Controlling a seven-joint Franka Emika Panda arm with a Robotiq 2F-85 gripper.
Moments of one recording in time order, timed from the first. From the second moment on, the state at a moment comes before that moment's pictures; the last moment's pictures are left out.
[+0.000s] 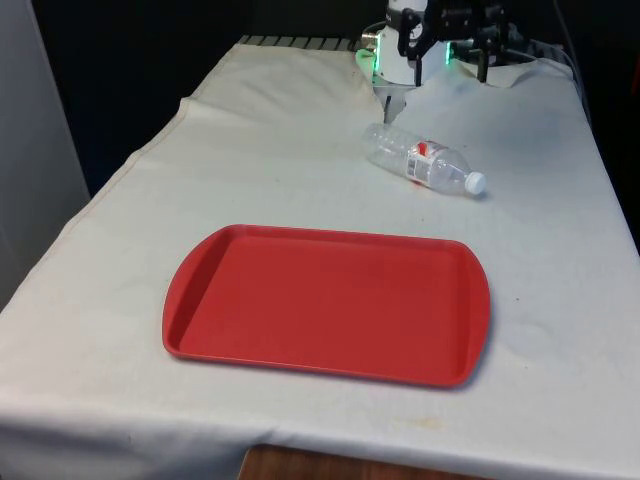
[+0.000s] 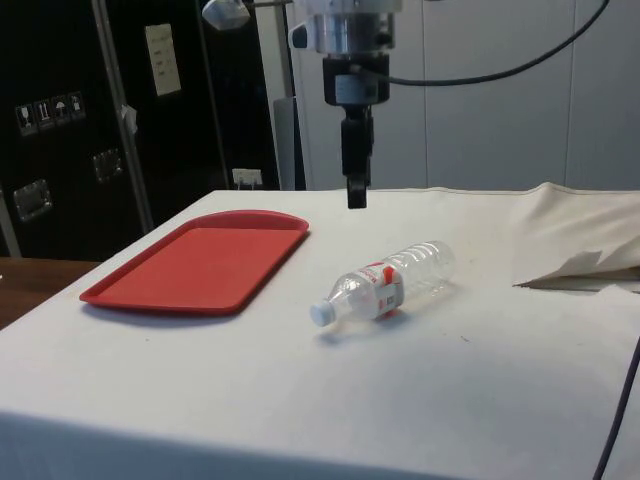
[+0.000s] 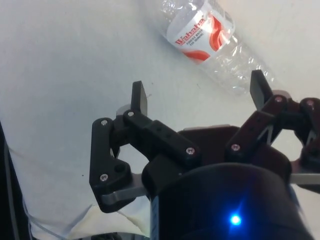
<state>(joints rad) 0.19 -0.19 -0.03 -2.62 0.00 2.49 -0.06</state>
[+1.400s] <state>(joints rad) 0.19 -0.02 -0.04 -2.61 -0.07 2.55 -0.17</state>
